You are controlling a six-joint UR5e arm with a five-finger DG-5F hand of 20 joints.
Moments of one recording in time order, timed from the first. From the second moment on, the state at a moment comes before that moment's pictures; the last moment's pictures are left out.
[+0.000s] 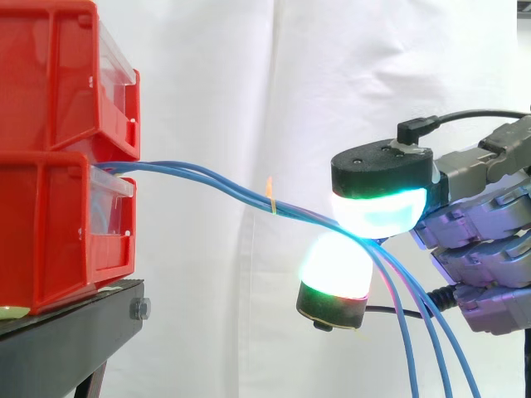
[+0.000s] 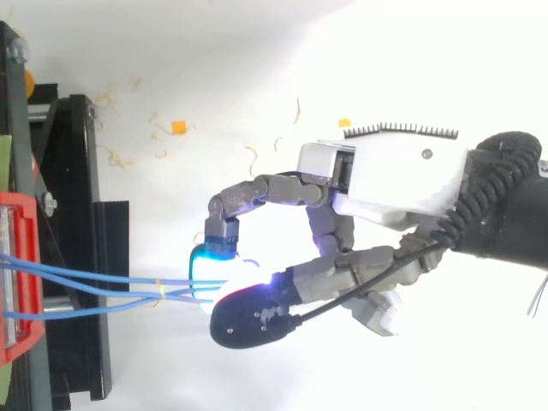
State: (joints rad) arm 0.22 -2.20 -1.17 -3.23 -1.18 -0.04
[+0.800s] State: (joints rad) arm 0.22 -2.20 -1.17 -3.23 -1.18 -0.04
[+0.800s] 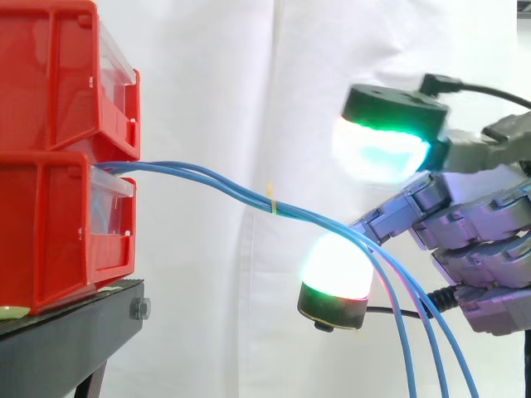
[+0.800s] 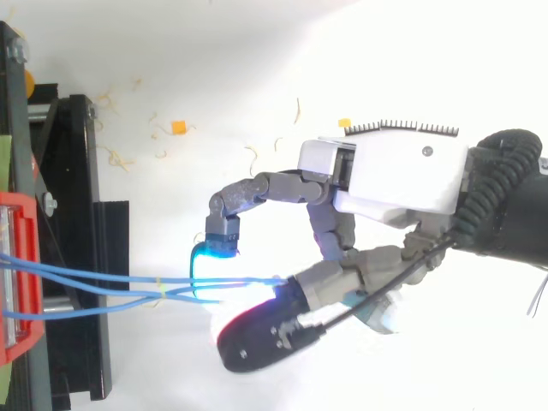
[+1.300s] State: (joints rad) arm 0.22 -2.20 -1.17 -3.23 -1.18 -0.04
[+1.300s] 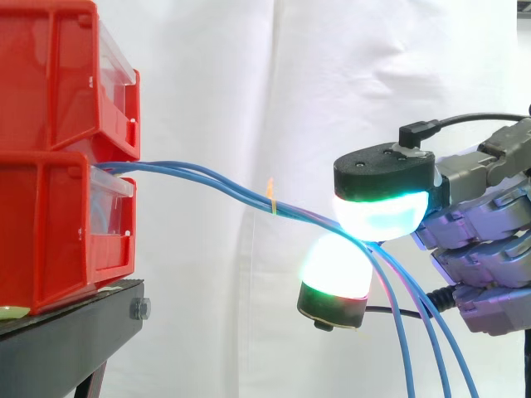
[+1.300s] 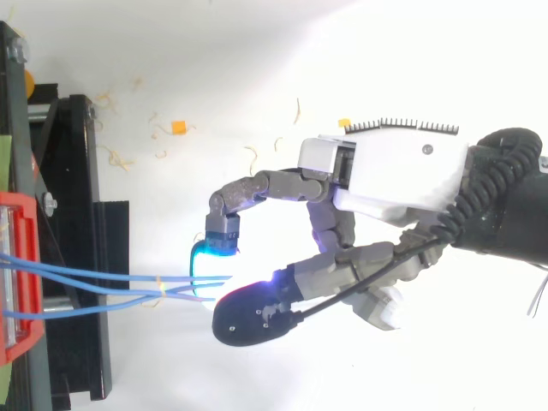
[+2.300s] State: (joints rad) arm 0.22 -2.20 -1.17 -3.27 -1.18 0.09
